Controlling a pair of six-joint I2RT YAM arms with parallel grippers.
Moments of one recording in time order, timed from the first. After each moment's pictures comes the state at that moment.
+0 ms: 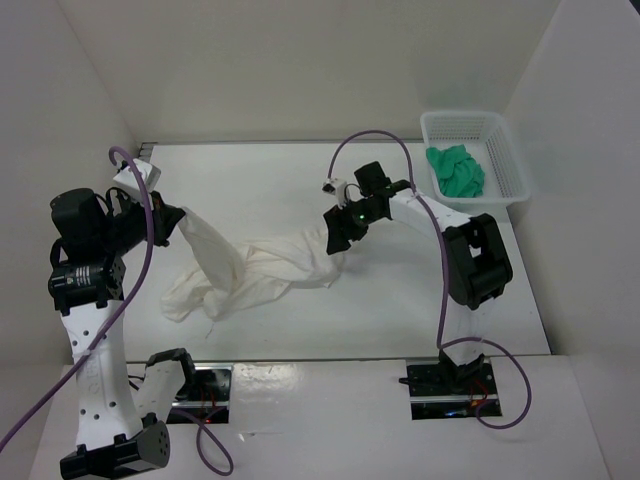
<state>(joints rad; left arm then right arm) 0.29 0.85 1.21 -0.74 0.67 0.21 0.43 1.87 1.36 -0.57 -0.64 -0.24</state>
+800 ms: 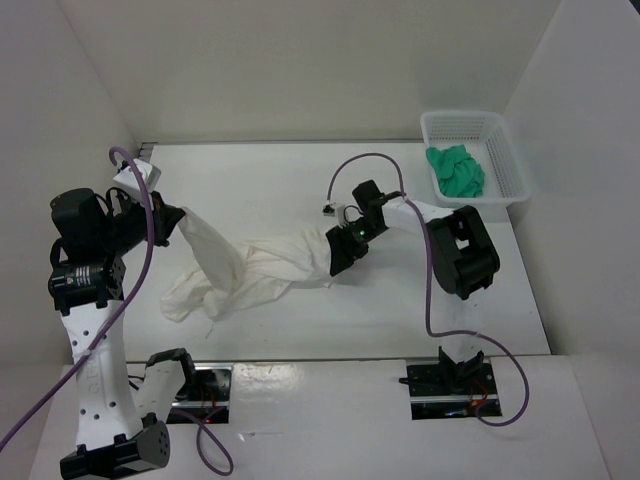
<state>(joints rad) 0.29 0.85 1.21 -0.74 0.67 0.21 0.43 1.97 1.30 -0.61 -0.75 -0.26</state>
